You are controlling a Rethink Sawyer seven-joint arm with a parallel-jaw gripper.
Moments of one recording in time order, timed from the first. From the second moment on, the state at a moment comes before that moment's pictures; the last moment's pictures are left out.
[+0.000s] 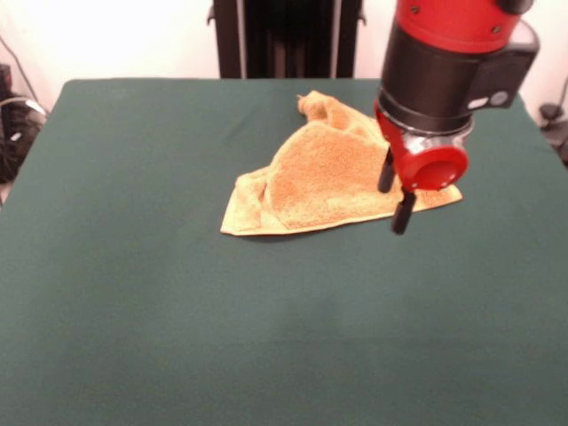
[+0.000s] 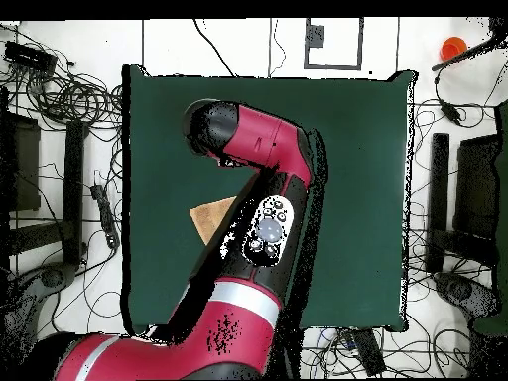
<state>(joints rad) 0.15 -0.23 -0.46 1.06 0.46 0.91 2.90</state>
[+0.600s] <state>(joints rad) 0.03 -0.16 -0.47 1.01 0.50 0.92 2.91</state>
